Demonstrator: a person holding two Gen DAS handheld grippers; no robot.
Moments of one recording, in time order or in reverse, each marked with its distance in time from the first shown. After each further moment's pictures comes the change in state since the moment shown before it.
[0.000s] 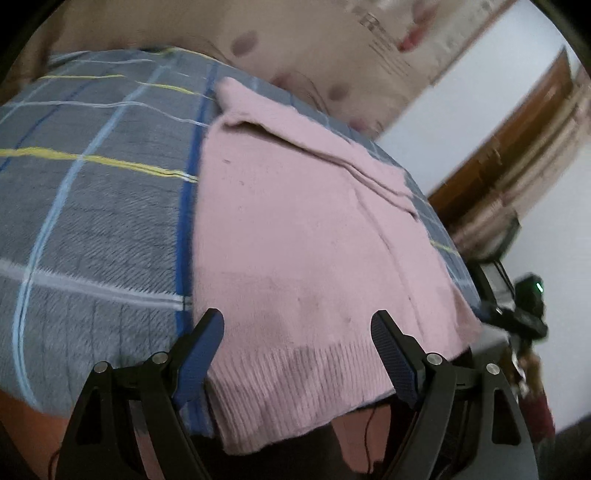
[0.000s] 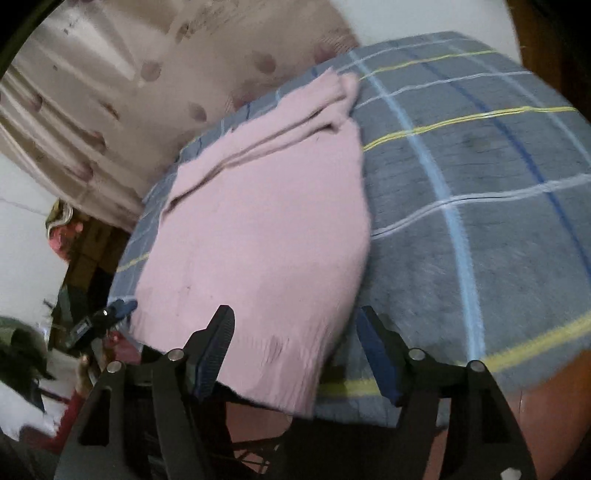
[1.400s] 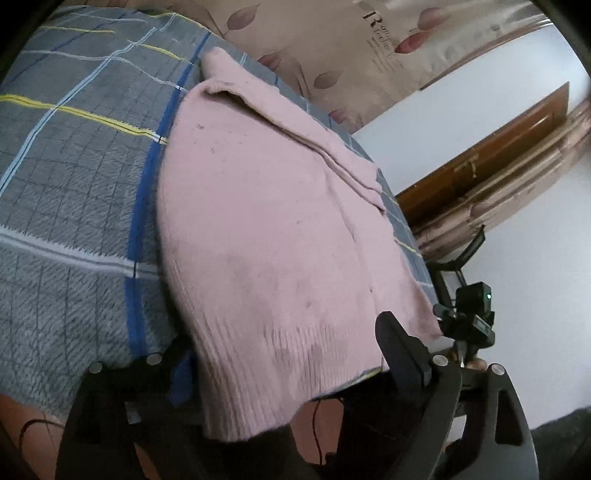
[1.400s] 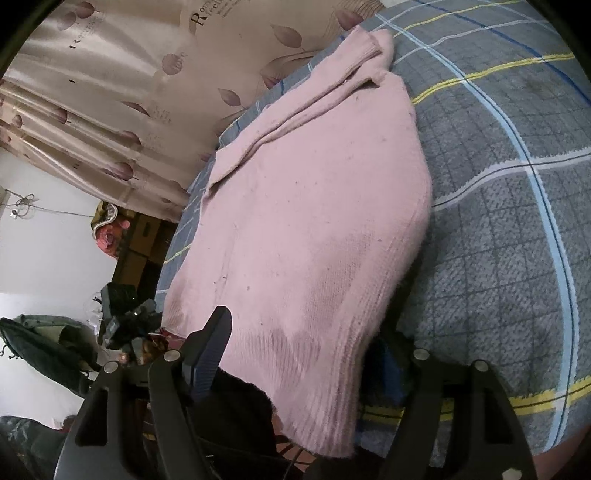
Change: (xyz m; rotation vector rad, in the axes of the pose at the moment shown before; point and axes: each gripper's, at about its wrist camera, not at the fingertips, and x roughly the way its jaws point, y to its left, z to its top) left arm 0.010 0.003 -0.008 -0.120 0.036 -0.158; right arm 0.047 -0.004 0.007 0.055 0.053 0.258
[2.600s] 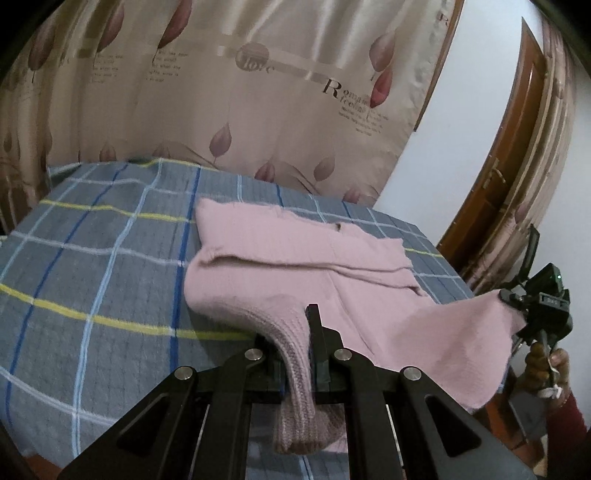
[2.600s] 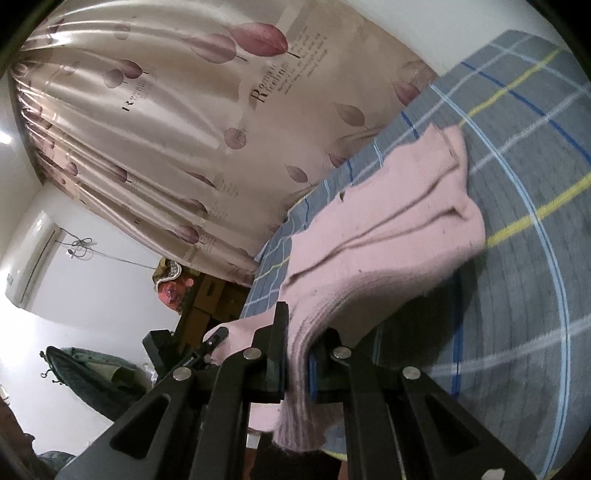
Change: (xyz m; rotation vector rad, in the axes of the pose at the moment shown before) left arm -0.034 -0.097 0.069 0.279 -0.323 0.308; right arm -0.050 0.040 0.082 0.000 -0.228 0.245
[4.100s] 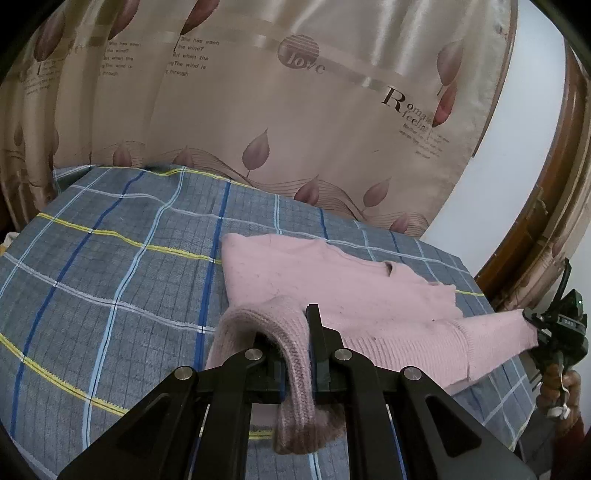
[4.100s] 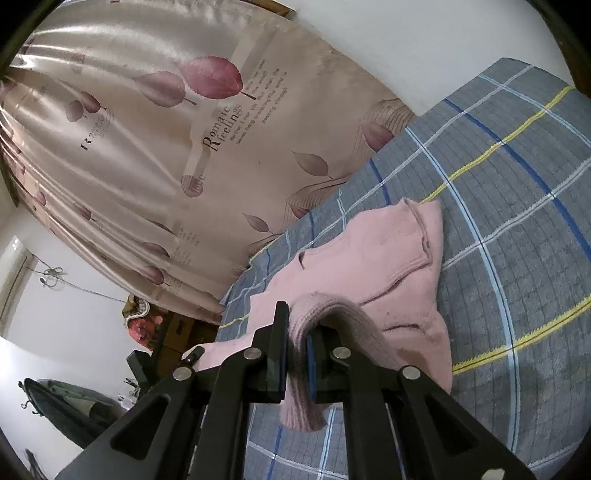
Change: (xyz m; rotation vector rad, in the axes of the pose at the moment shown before) left arm 0.084 0.044 0.072 -0.086 -0.006 0.100; right arm 0.029 -0.043 0.100 0.024 -0.080 -0.111
